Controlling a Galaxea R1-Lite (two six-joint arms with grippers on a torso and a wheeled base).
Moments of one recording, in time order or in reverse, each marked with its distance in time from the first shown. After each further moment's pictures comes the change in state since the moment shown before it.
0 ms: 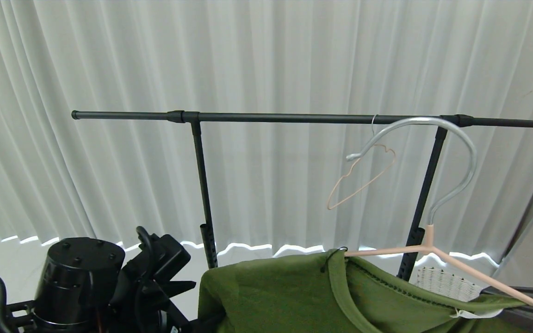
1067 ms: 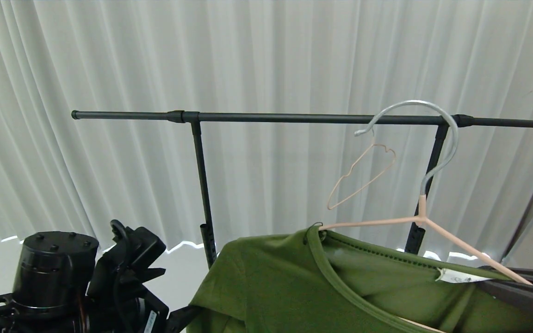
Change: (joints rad) left arm 0.166 -0.031 0.024 0.000 0.001 0.079; right arm -0.083 0.020 -0.006 -0.004 -0.008 0.070
